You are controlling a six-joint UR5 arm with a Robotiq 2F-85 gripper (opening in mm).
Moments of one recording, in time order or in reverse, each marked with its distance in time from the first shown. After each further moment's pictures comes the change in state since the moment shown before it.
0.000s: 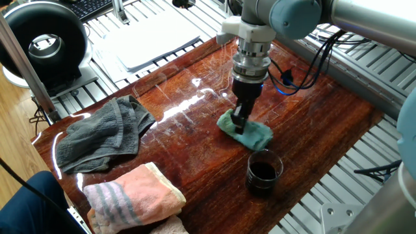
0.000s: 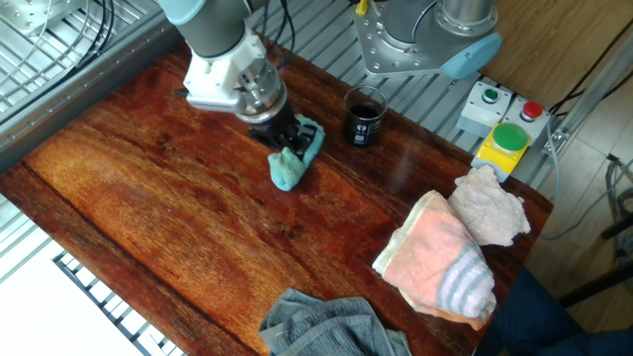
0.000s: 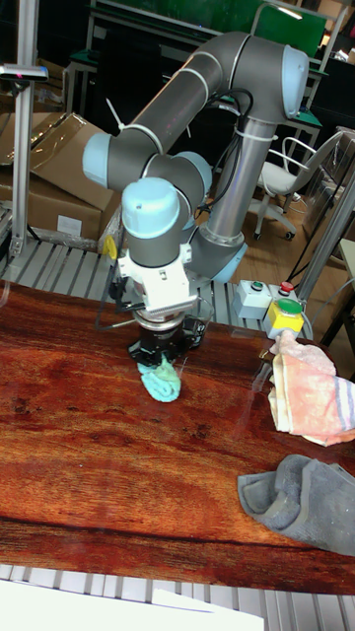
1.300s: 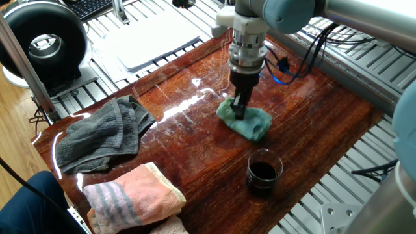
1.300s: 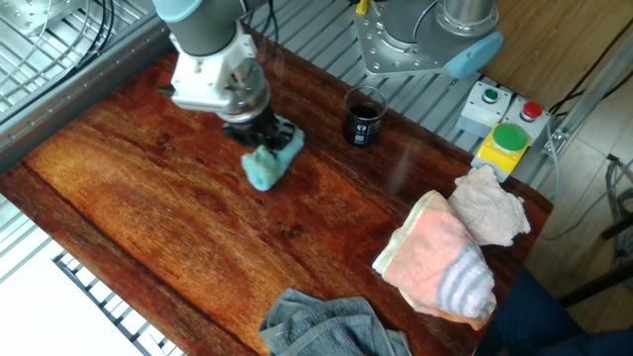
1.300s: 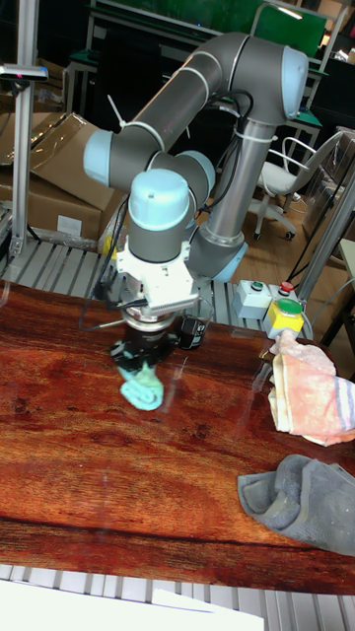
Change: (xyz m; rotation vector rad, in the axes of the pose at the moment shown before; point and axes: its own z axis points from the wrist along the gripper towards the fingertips) arm -0.015 -0.067 -0.031 0.195 0.016 -0.162
